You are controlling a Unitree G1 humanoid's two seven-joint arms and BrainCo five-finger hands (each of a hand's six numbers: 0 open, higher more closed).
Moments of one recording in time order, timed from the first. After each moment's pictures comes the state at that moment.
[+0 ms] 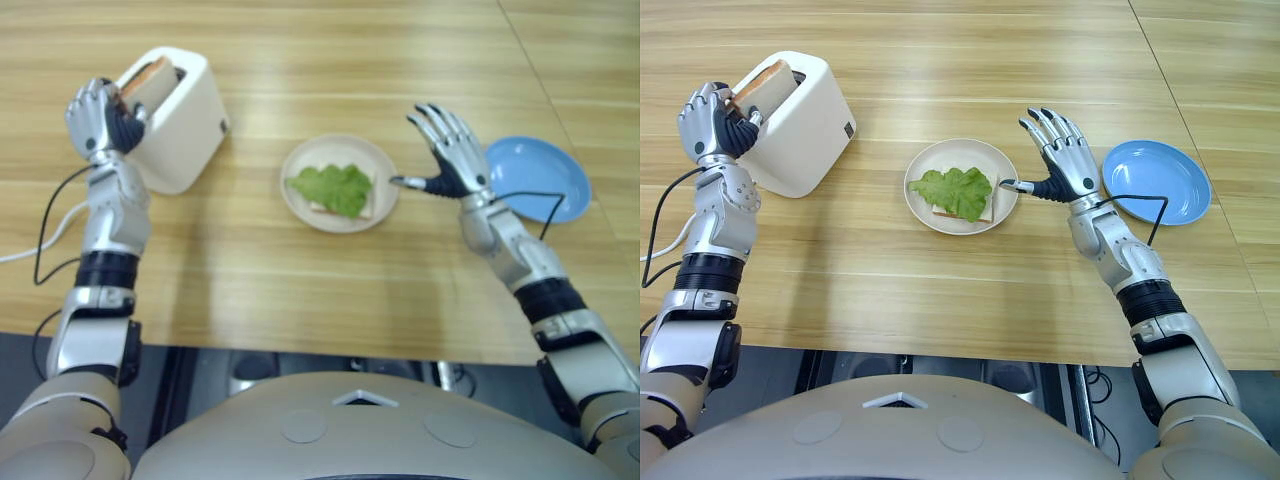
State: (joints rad) left arm -0.42 0.53 0.01 0.40 0.74 0.18 0.45; right arm -0.30 -0.61 0.28 0.43 -0.79 -0.41 -0.55
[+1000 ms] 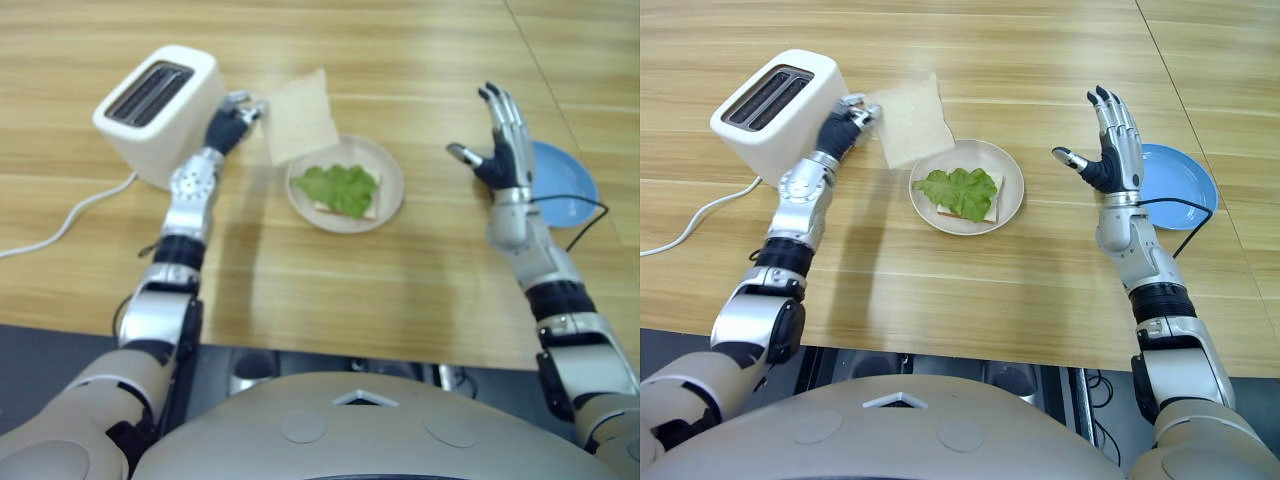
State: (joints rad) left arm -0.66 0.19 -0.01 0.89 -0.08 -0.32 -0.33; right arm -0.30 -0.59 0.08 0.58 -0.53 -0.53 -0.55
